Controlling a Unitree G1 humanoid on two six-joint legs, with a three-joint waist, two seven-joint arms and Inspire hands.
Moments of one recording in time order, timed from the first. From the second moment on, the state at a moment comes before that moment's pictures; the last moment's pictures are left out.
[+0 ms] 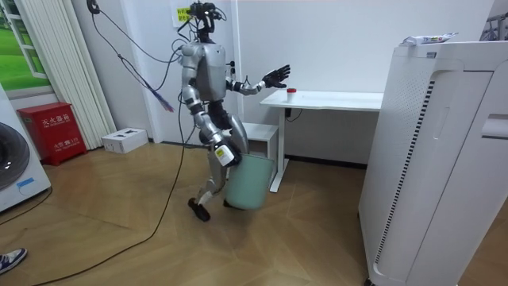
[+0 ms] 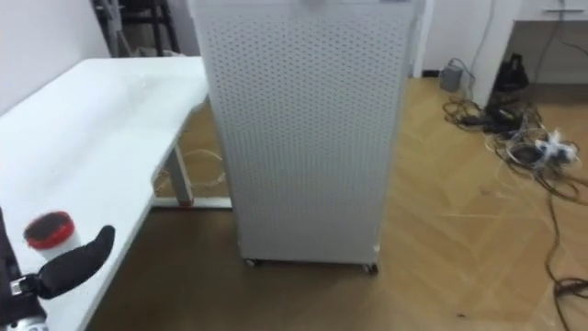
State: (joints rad) left arm 0.03 0.26 0.02 0.29 0.21 -0.44 0.78; right arm 0.13 -0.28 0.11 0.93 0.31 -0.17 -0.05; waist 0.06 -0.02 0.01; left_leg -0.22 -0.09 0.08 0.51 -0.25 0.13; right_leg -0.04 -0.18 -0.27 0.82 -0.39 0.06
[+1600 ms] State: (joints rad) left arm 0.13 0.26 0.04 0.32 0.27 -0.44 0.77; right arm 0.12 -0.27 0.09 0.91 0.23 -0.17 0.01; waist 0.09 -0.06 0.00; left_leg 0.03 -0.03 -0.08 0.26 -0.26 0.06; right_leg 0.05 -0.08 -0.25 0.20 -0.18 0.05
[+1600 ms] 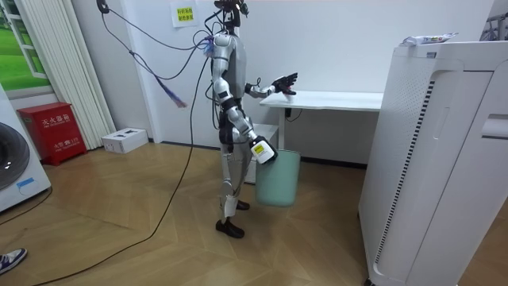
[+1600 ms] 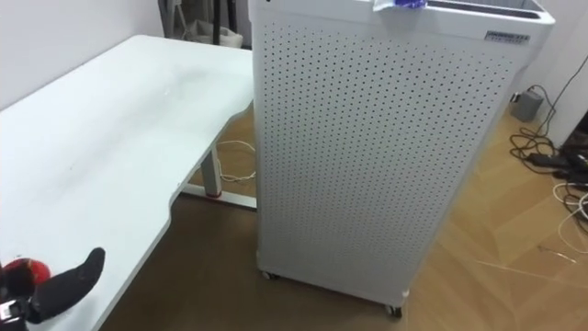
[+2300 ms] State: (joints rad) left arm 0.13 0.26 0.04 0.45 0.26 -0.43 0.75; right arm 0.12 -0.27 0.10 0.89 0.19 -0.17 0.09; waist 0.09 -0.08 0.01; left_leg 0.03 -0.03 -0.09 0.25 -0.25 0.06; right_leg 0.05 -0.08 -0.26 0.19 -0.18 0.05
